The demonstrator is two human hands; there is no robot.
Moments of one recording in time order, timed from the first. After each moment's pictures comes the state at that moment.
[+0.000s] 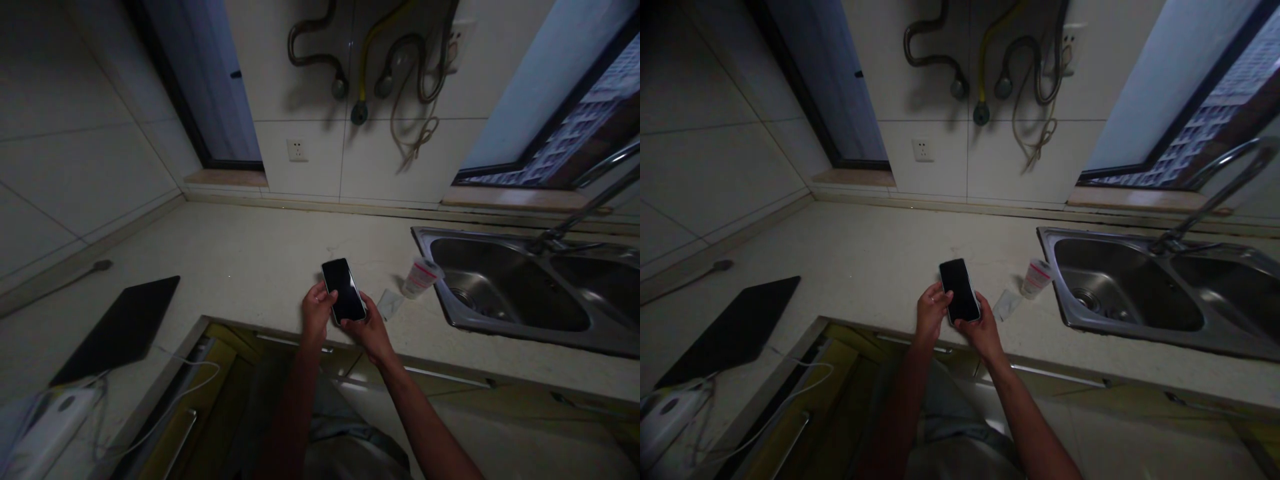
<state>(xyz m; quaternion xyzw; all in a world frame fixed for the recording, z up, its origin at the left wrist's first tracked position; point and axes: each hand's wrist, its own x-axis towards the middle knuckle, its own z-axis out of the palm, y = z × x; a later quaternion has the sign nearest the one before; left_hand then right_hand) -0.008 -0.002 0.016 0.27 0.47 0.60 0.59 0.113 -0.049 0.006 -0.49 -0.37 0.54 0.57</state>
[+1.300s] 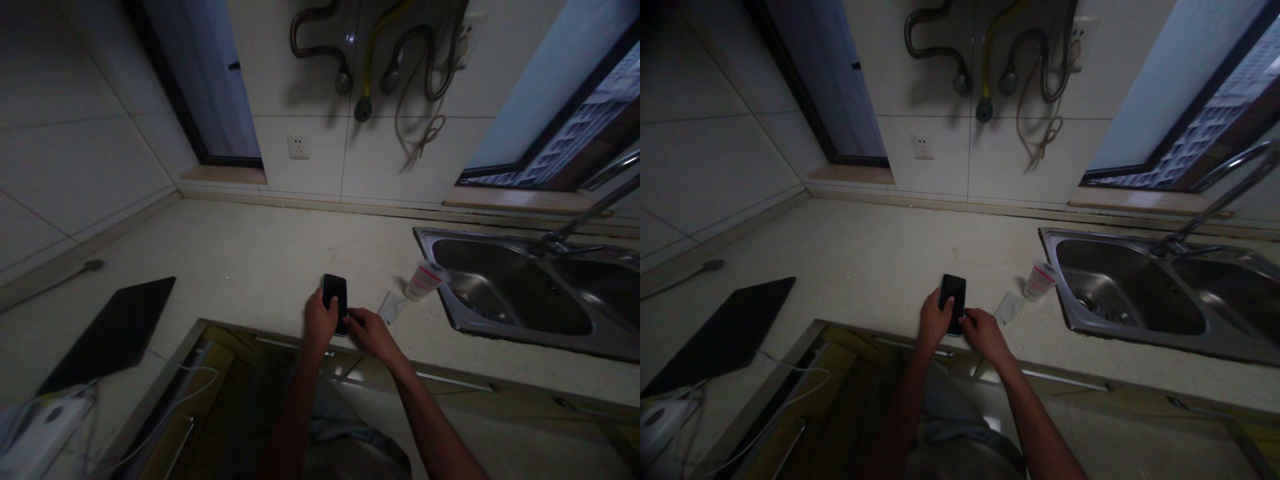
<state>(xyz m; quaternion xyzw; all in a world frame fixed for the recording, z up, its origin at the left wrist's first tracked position) -0.014 0.000 -0.006 0.55 0.64 0.46 0.28 0.130 -0.034 0.005 -0.56 -0.66 0.36 0.35</state>
